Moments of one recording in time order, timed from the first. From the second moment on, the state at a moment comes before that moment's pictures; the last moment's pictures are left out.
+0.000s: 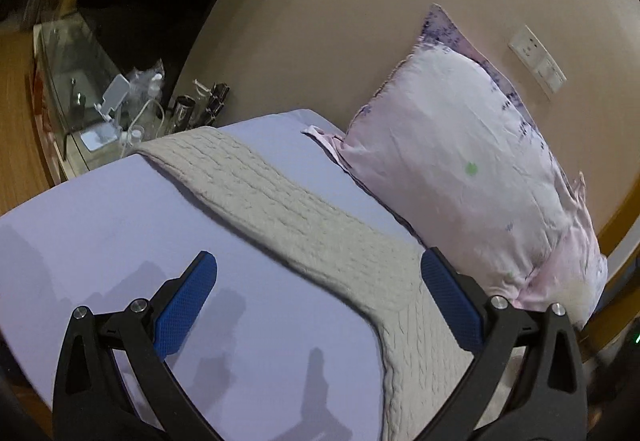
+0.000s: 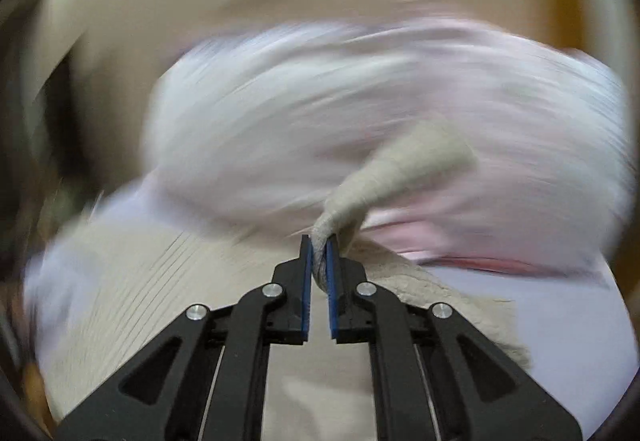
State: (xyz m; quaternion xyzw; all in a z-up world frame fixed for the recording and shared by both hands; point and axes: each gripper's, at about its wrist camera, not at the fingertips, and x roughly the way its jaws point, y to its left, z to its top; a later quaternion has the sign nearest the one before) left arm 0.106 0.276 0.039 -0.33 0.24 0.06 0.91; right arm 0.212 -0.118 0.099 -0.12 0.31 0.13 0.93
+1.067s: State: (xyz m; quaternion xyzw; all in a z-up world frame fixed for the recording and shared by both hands) left arm 0.170 -0.030 0.103 0.13 0.26 -0.14 0.95; right arm 0.158 -0.291 0.098 0.14 0.31 0.06 0.94
